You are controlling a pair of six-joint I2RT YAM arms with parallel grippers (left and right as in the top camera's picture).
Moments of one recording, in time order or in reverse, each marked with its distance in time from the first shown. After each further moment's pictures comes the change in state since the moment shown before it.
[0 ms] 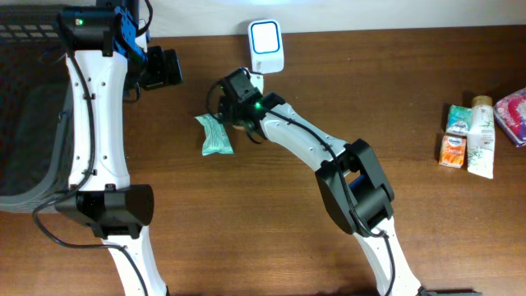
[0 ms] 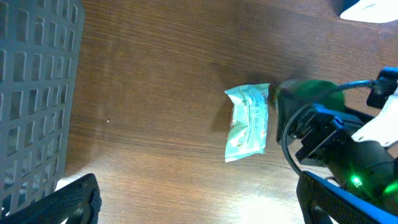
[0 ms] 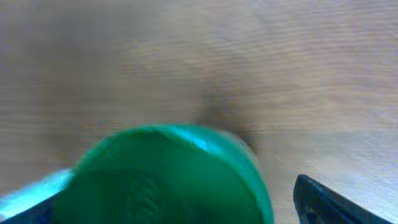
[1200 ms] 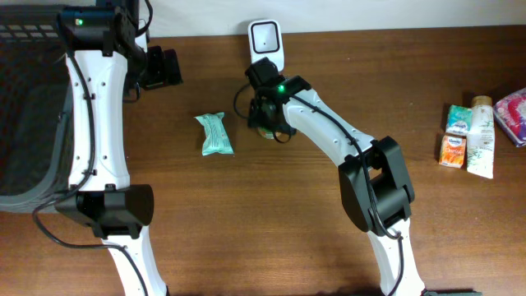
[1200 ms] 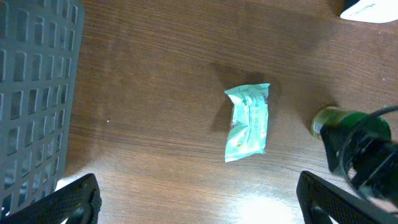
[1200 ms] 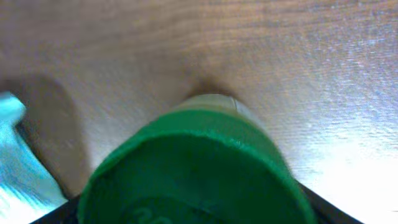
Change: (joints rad) left arm 0.000 0.000 0.000 0.000 0.000 0.000; right arm -0.101 -0.078 0.000 -0.345 -0.115 -0.026
